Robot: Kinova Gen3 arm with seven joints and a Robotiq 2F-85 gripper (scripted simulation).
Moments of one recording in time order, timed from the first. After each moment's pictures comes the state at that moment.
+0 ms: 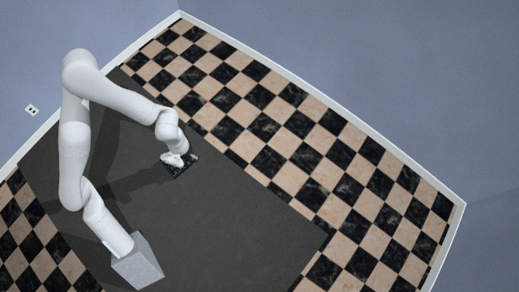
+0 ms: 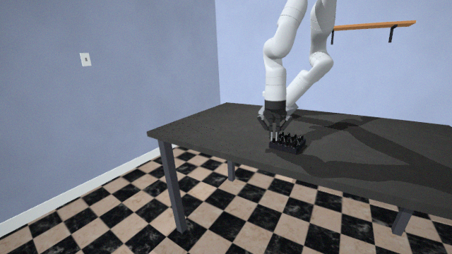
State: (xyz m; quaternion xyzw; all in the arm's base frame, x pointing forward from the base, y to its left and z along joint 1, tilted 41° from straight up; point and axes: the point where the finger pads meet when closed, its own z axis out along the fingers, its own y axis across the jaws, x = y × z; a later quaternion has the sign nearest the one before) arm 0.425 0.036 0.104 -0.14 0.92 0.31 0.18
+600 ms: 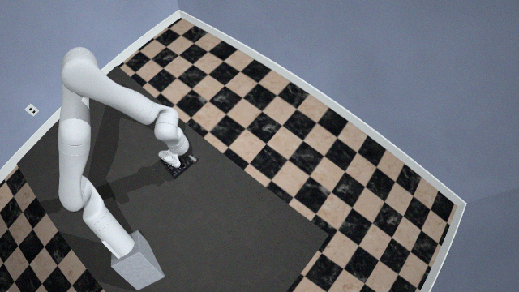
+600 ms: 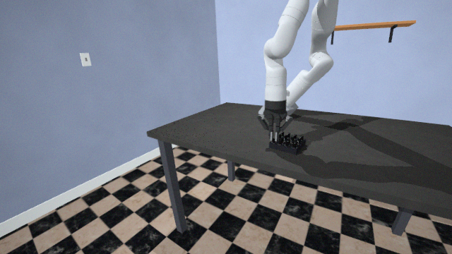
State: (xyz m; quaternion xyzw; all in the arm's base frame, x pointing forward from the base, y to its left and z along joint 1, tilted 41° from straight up) arm 0.425 0.037 0.104 -0.06 0.93 0.32 0.15
